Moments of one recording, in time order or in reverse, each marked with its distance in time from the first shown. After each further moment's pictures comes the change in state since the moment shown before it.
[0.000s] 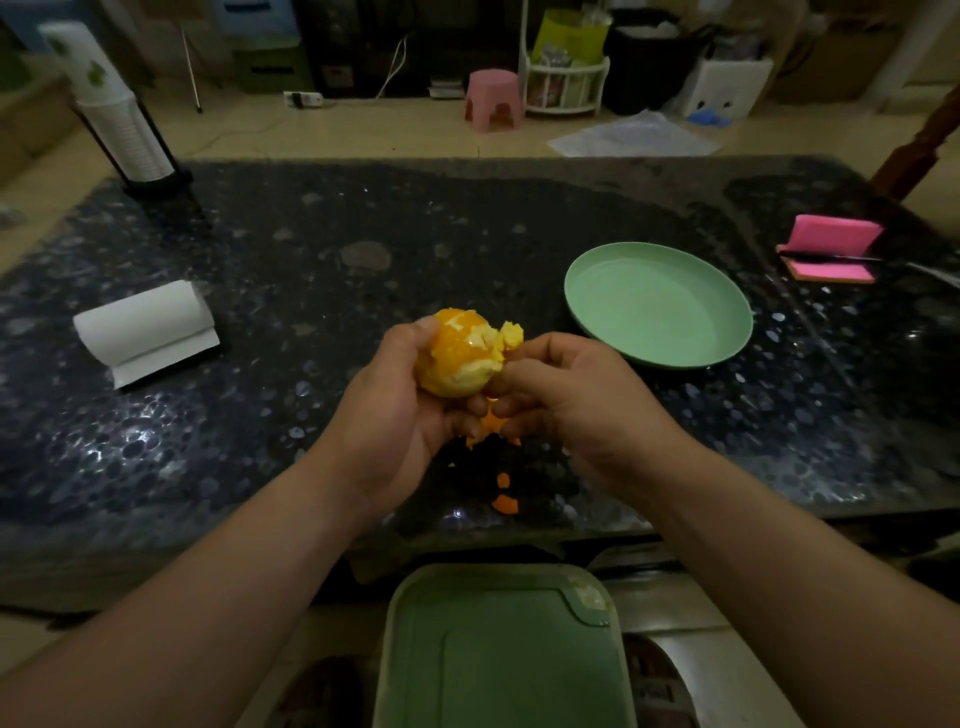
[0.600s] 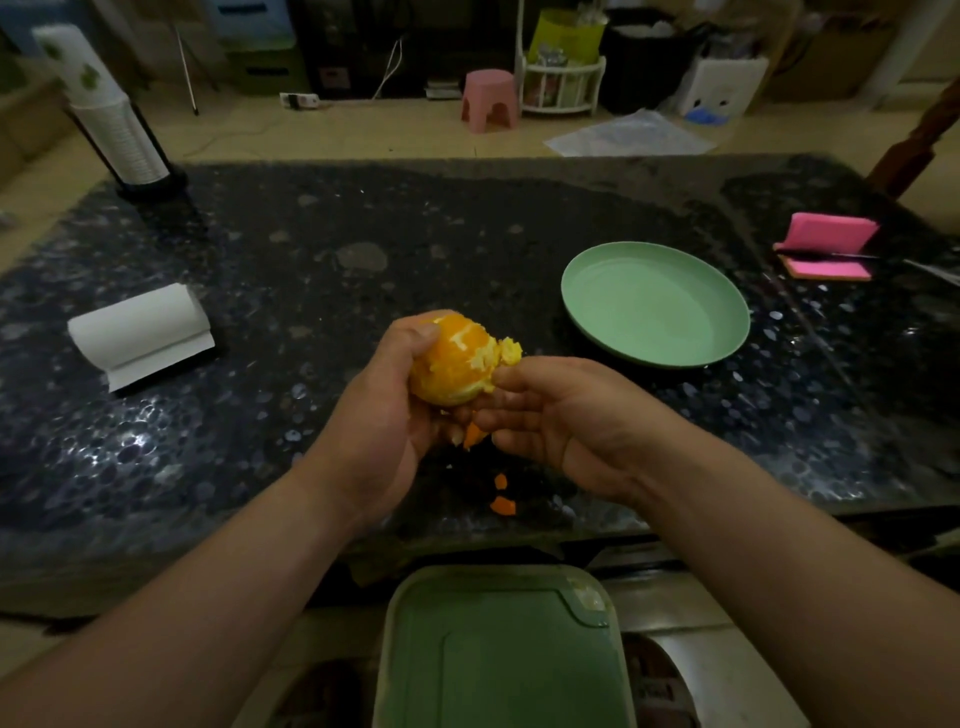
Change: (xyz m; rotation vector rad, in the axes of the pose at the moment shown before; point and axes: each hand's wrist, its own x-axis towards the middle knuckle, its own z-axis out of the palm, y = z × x) left_hand -0.002 -0.003 -0.004 0.028 -0.034 0.077; right_hand 0.000 -0.006 0.000 0.304 -0.198 0.295
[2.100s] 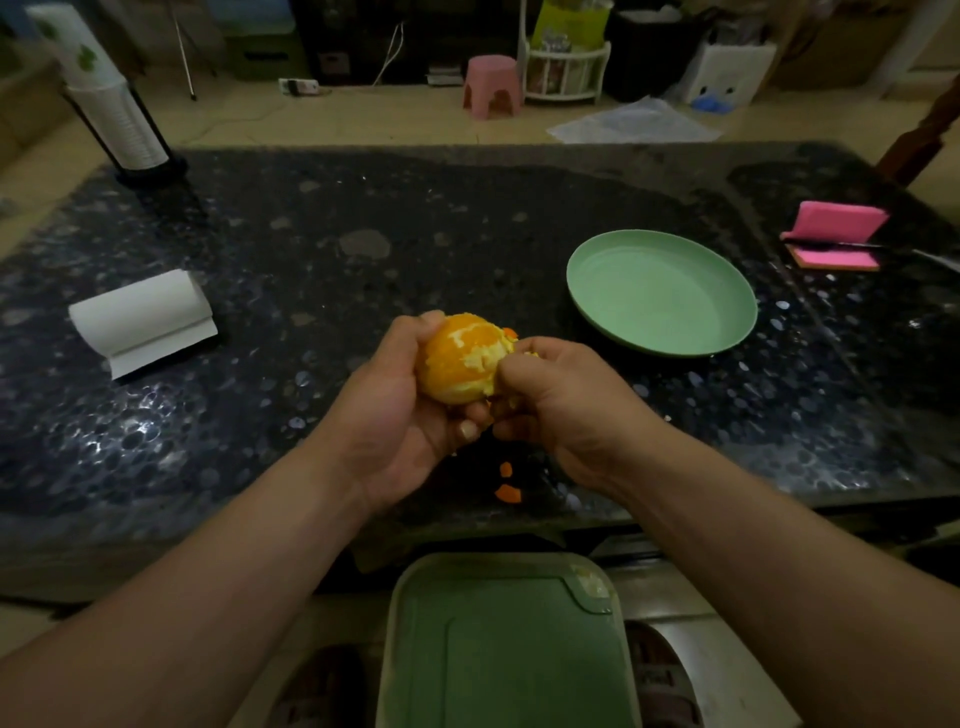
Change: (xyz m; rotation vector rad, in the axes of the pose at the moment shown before) left_hand 0.000 0.007 0.006 -0.114 -0.013 -0.263; right_hand 0.011 0.013 0.009 -0.231 0.133 -0.189
